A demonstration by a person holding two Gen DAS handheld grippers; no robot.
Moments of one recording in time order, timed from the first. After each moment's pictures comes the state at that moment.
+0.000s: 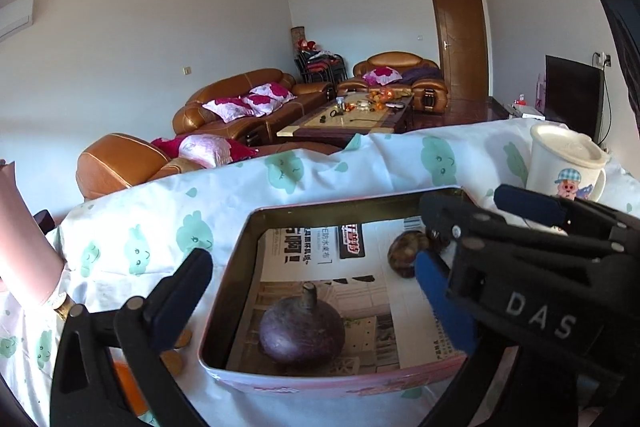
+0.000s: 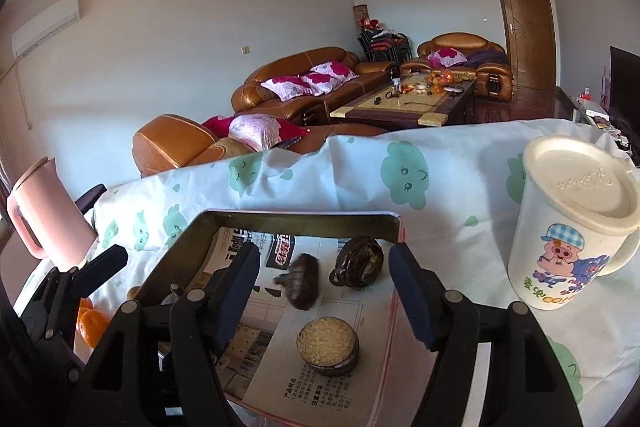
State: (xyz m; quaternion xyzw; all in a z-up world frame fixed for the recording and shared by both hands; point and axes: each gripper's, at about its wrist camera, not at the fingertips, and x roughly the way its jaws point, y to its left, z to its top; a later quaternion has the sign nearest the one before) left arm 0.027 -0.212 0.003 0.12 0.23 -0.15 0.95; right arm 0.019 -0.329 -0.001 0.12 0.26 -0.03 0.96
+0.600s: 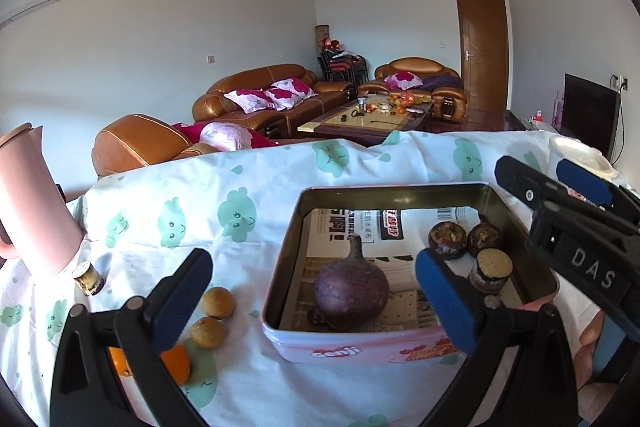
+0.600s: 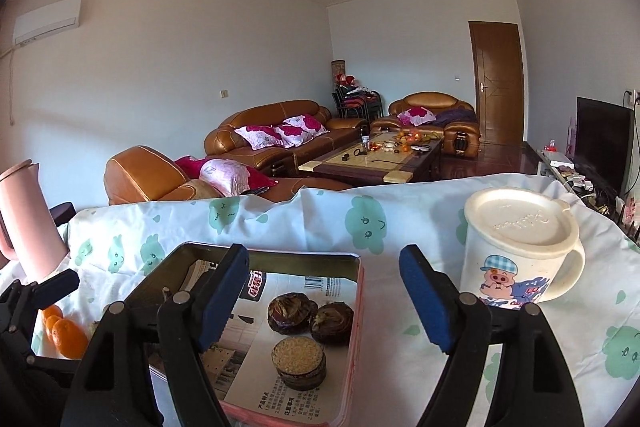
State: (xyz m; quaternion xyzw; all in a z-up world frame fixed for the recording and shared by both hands) left arm 0.020 -0.168 0.005 0.08 0.25 -0.12 0.96; right arm -0.007 -0.315 0.010 0.06 0.18 -0.10 0.98
